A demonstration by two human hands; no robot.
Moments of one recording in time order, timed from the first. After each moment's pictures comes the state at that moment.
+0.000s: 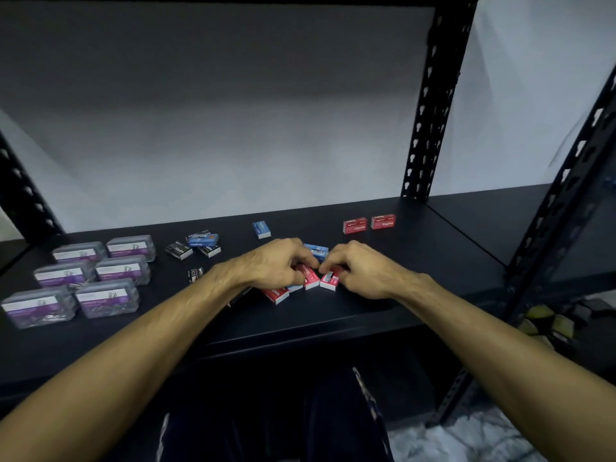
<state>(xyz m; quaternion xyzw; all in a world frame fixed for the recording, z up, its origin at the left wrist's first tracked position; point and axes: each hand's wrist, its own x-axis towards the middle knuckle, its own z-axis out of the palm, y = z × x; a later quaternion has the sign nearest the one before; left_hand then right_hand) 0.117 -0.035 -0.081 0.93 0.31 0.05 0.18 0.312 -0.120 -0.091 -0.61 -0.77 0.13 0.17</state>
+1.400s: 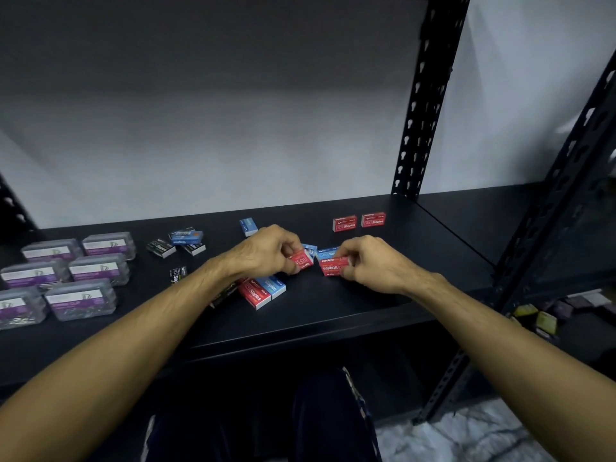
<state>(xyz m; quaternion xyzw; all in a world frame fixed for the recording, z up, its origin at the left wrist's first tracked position) 0.128 -0.021 -0.080 0.88 0.38 0.10 0.28 0.343 -0.126 -0.089 -0.66 -0.69 0.18 0.22</state>
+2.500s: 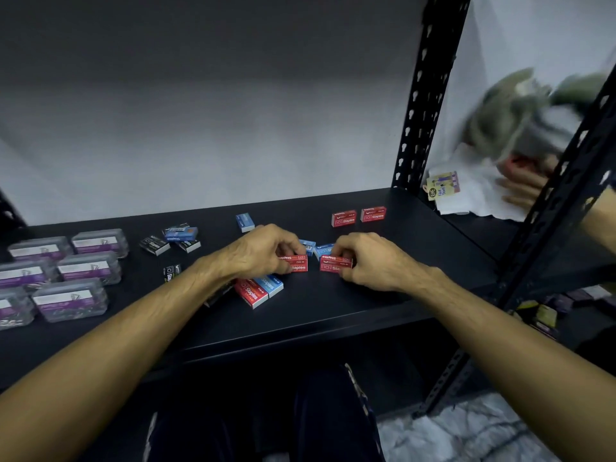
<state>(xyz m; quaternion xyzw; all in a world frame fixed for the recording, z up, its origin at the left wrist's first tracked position) 0.124 -0.013 -0.087 0.91 0.34 0.08 0.23 0.345 -0.115 -0.095 -0.67 -0.73 0.08 0.14</state>
